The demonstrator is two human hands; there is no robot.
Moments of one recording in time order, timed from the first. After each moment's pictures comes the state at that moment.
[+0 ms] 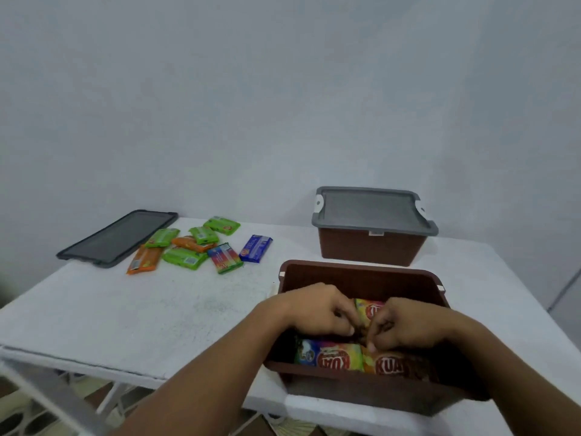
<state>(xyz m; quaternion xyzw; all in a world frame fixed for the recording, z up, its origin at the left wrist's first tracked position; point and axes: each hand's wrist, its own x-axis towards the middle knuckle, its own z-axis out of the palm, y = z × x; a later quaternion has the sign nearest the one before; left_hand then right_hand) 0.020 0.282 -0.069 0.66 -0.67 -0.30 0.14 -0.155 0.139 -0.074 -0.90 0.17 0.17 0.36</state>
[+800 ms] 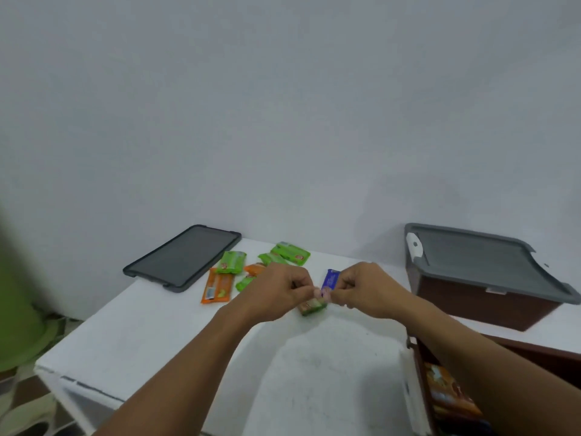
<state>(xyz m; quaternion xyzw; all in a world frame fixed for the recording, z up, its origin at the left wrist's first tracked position) 0.272 0.407 -0.061 0.77 -0.50 -0.12 0.38 0.129 0.240 -0.035 -0.93 0.21 -0.07 0.29</state>
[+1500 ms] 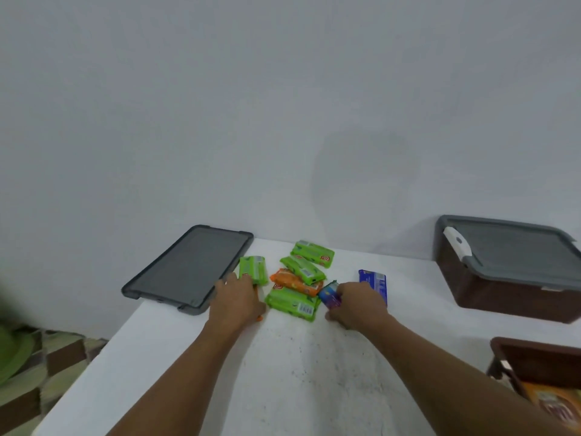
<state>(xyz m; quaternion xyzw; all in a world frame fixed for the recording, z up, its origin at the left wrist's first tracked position) 0.441 0.439 -0.143 0.94 -0.31 -0.10 0.12 0.264 0.267 -0.128 -0.91 0.40 0.03 0.11</state>
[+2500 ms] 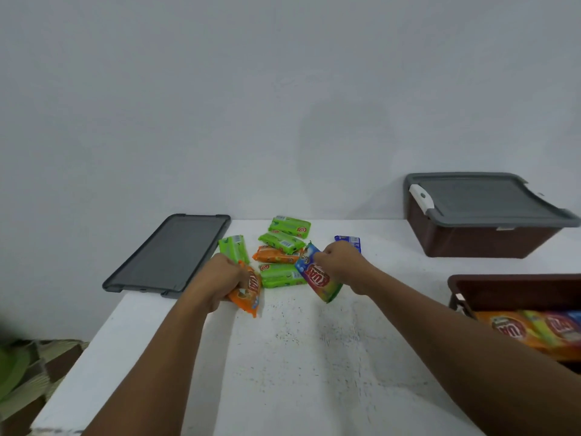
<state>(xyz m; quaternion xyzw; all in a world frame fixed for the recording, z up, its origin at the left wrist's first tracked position) 0.409 0.450 -0.095 0.82 -0.21 -0.32 0.43 0.235 0.280 -0.093 -0.80 0.45 -0.05 0.39</state>
